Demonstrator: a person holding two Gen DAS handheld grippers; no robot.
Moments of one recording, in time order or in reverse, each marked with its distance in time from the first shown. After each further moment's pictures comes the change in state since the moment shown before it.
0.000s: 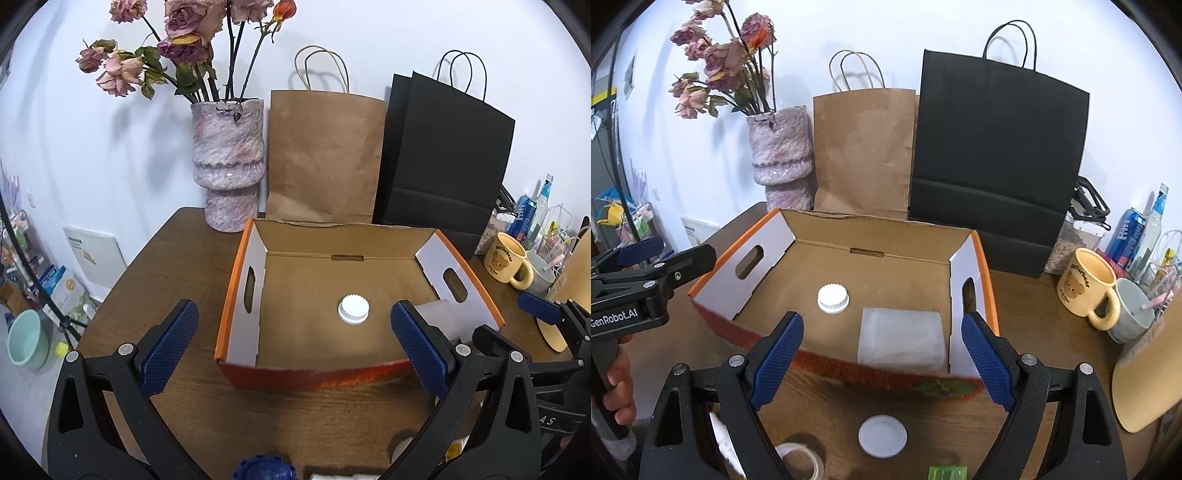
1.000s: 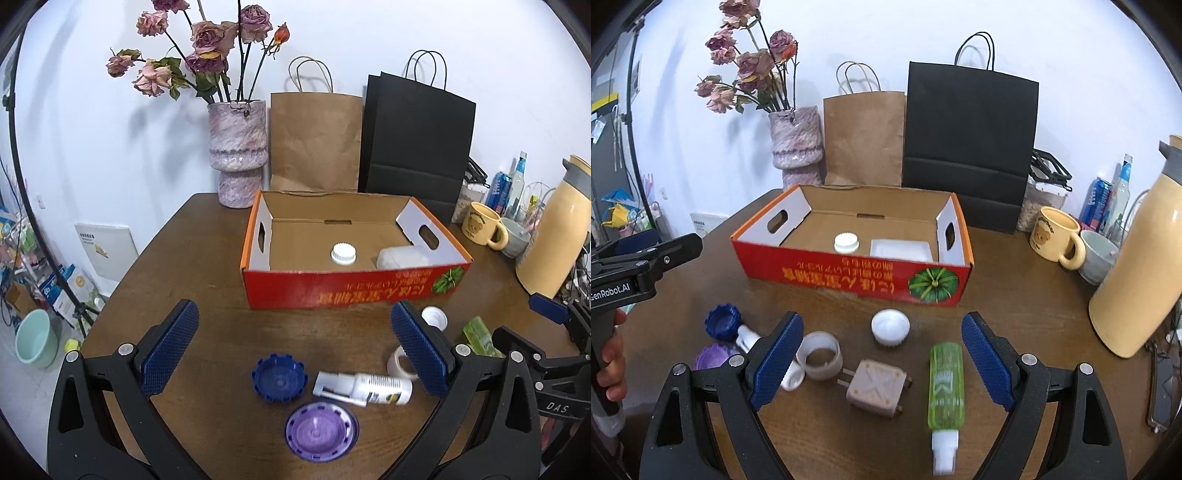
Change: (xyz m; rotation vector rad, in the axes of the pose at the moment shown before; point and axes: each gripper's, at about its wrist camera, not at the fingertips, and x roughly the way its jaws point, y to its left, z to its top) left arm -0.087 0.006 -0.066 0.046 -0.010 -0.010; right arm -0.090 0.009 -0.083 0.032 -0.010 -0.011
